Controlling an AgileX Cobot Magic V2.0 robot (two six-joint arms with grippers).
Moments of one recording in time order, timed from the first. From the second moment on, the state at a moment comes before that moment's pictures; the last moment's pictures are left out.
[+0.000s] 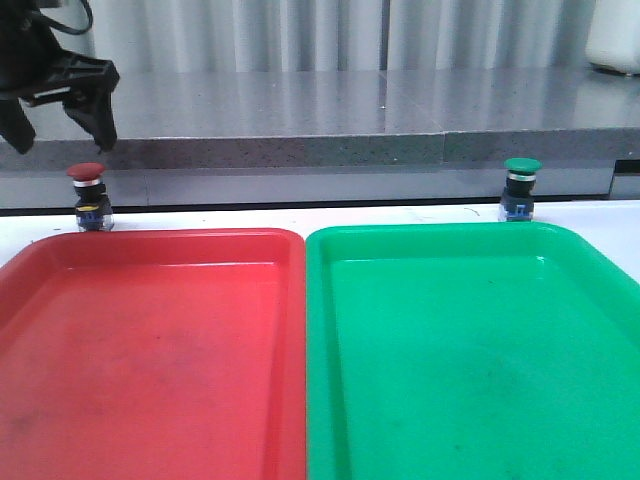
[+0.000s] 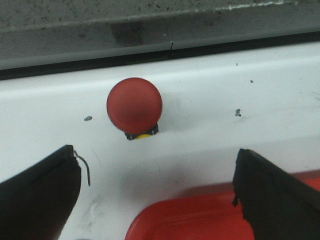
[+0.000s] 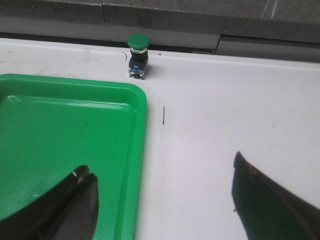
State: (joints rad) left arm -0.08 1.94 -1.57 -0.06 0.69 0.03; right arm 0.04 0.59 -0.58 -0.02 0.55 0.01
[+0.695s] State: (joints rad) left arm -0.08 2.15 -1.74 -0.06 0.70 0.02; right arm 0.04 0.59 -0.58 -0.02 0.55 0.01
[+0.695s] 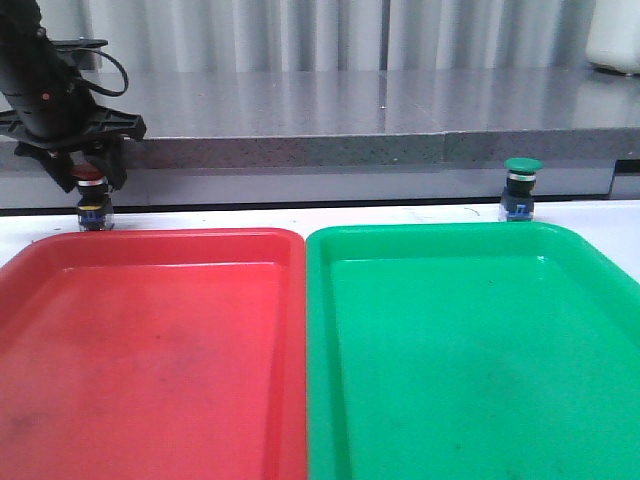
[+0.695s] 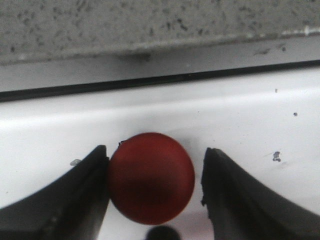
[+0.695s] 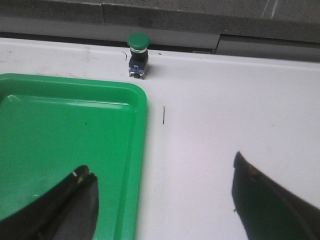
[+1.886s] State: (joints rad) left arm -0.18 1.34 -1.07 -0.26 0.67 0.15; right arm 0.04 0.59 -0.58 -0.02 0.55 0.01
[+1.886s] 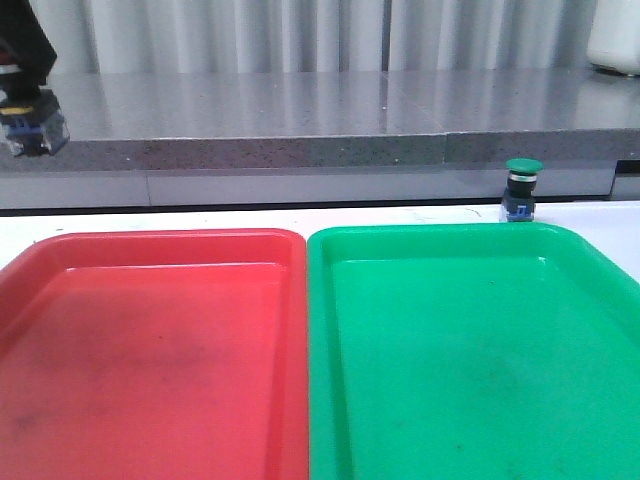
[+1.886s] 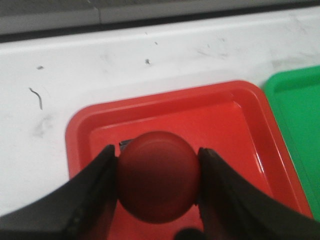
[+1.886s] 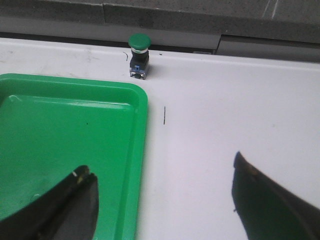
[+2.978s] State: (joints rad) left arm -0.40 1.50 -0.76 -0.32 0.34 0.15; right arm 0.04 0.59 -0.58 -0.02 0.55 0.01
